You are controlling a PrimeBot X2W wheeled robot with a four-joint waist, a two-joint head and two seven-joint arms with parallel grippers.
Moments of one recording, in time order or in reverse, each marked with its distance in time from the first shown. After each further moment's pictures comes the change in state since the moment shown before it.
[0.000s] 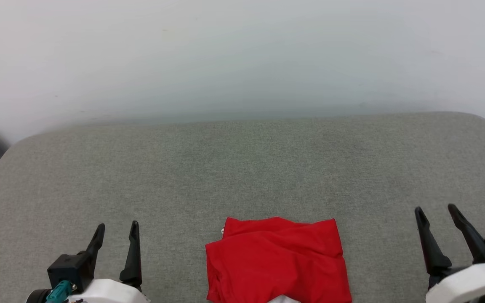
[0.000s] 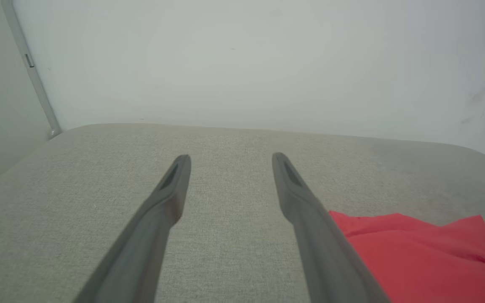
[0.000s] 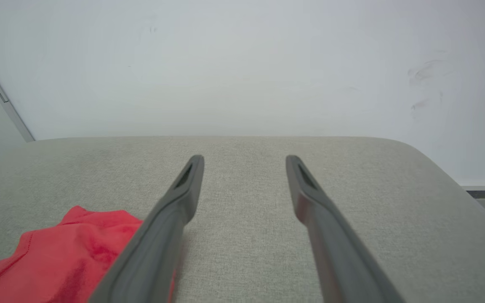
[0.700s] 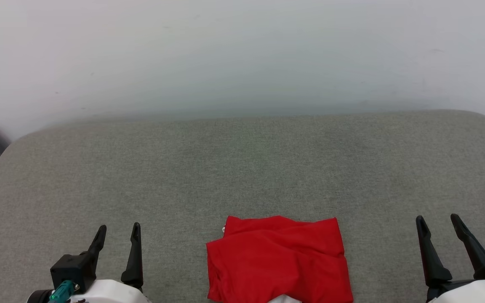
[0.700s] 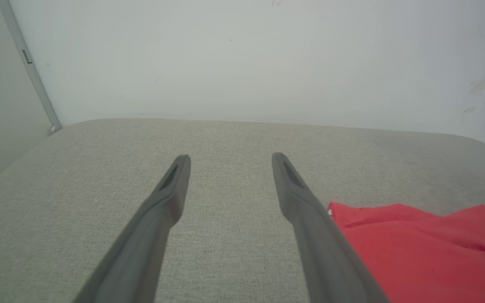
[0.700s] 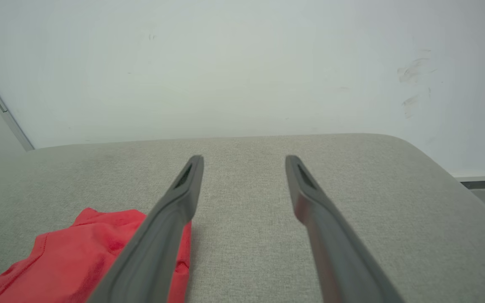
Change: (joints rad) left arm 0.000 0.012 -0.019 -0.008 0.007 0.017 0.020; right arm 0.117 0.090 -0.040 -0.159 -0.056 0.000 0.027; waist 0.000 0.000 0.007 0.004
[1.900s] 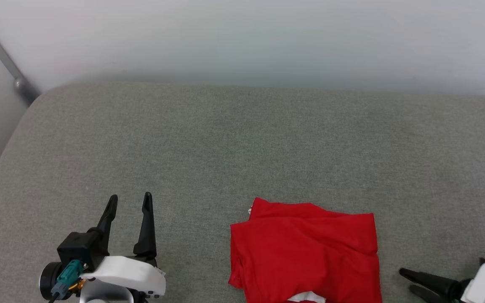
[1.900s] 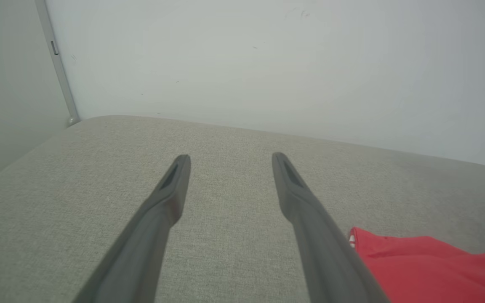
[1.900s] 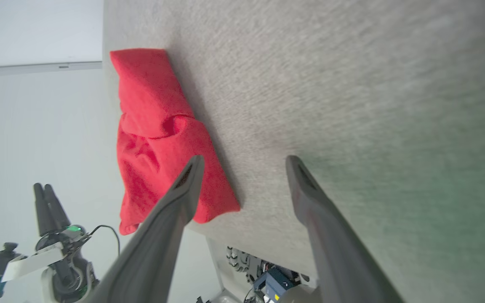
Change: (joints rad) left arm -0.094 -0.065 -0.004 0.010 0.009 -0.026 -0.045; right arm -0.260 0.041 -0.425 0.479 0.661 0.000 1.087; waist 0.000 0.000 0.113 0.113
